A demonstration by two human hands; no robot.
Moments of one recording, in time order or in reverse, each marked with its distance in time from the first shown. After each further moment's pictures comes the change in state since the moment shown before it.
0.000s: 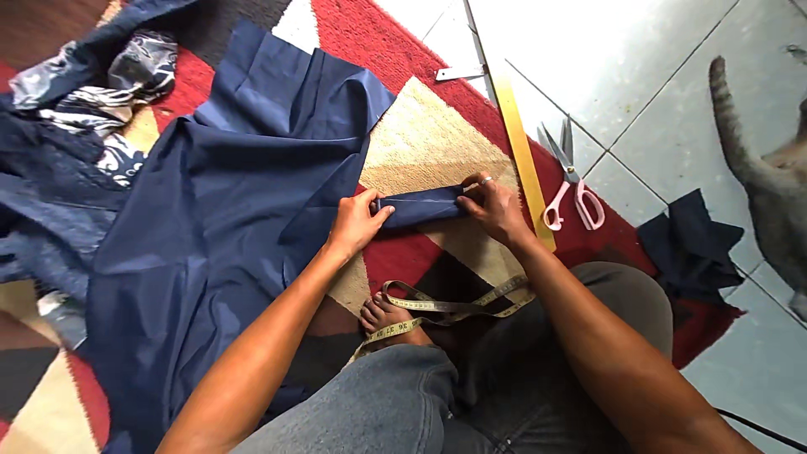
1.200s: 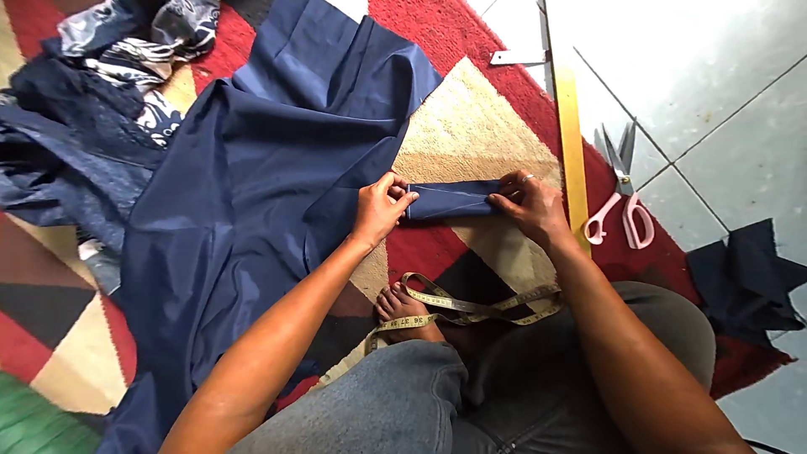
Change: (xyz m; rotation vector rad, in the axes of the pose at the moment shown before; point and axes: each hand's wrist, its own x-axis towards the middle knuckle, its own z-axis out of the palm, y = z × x) left_hand -0.006 -0.012 0.012 -0.280 0.165 -0.159; right_hand 0.006 0.006 -0.001 -0.036 -0.038 0.002
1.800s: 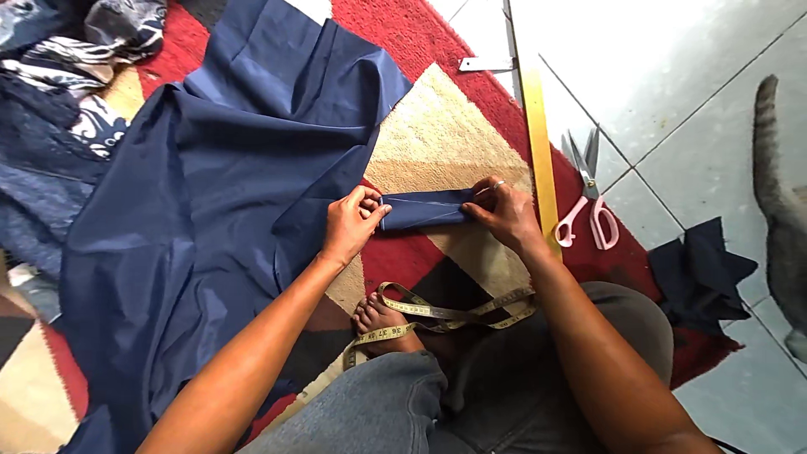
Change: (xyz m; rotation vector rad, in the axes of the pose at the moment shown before) left_hand -0.007 -0.010 0.005 0.061 0.052 0.066; right_hand 0.003 0.003 -0.002 -0.001 -0.017 0.004
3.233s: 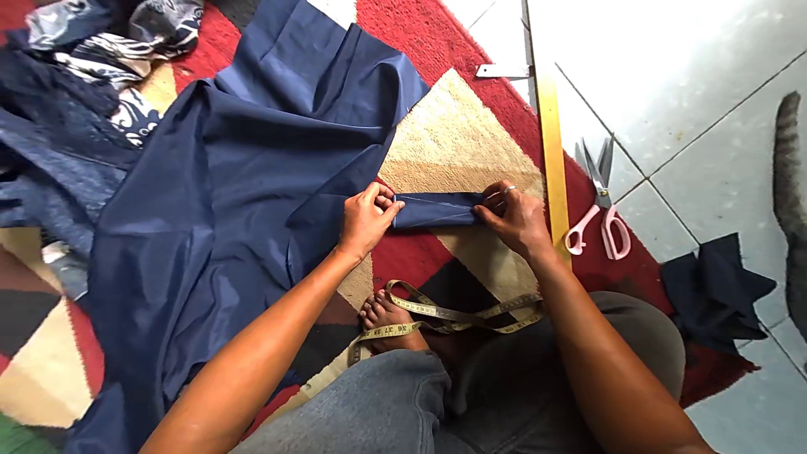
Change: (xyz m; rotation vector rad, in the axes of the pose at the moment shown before) left_hand 0.002 0.001 0.005 0.053 0.068 0.031; right_hand 0.002 0.002 0.004 -0.066 0.022 -0.039
